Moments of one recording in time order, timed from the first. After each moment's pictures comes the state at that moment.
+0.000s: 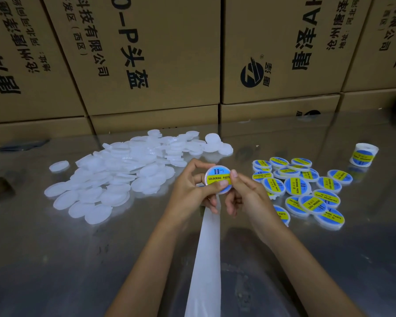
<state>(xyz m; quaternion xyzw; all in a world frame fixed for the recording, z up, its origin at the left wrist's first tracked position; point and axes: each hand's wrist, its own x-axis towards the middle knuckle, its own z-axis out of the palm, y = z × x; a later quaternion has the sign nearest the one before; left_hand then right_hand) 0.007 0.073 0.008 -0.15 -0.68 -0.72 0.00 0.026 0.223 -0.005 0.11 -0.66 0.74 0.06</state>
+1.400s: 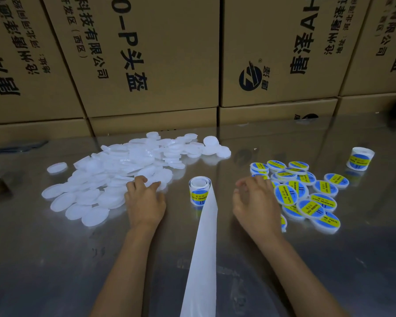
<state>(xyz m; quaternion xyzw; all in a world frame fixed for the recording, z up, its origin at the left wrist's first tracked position) -0.034 -0.004 -0.046 0.07 -0.96 -0.15 0.23 0.016 0.235 -0.029 -0.02 -0.90 0.30 0.32</state>
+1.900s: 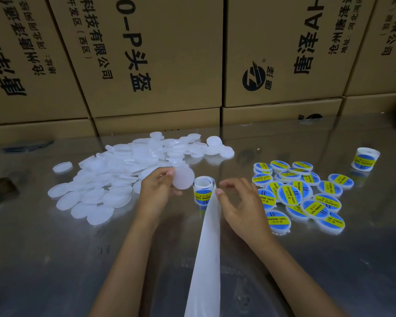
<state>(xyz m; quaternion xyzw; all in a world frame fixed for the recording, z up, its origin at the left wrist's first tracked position) -0.018 0.020 -0.006 0.04 -0.72 -0.67 0.16 0.019 0.213 -0.033 0.09 -0.84 0.45 0.29</state>
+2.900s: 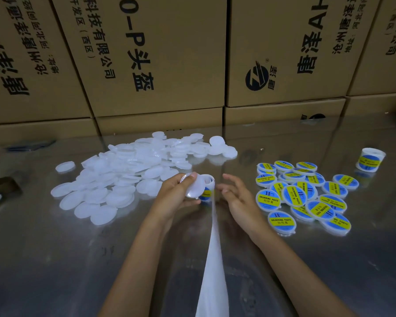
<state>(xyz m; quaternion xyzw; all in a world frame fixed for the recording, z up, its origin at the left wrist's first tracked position) -0.010 0.037 0.001 0.04 -0.68 -0.73 -0.01 -0.003 0.204 -0.035 0.04 -0.76 0.65 0.07</state>
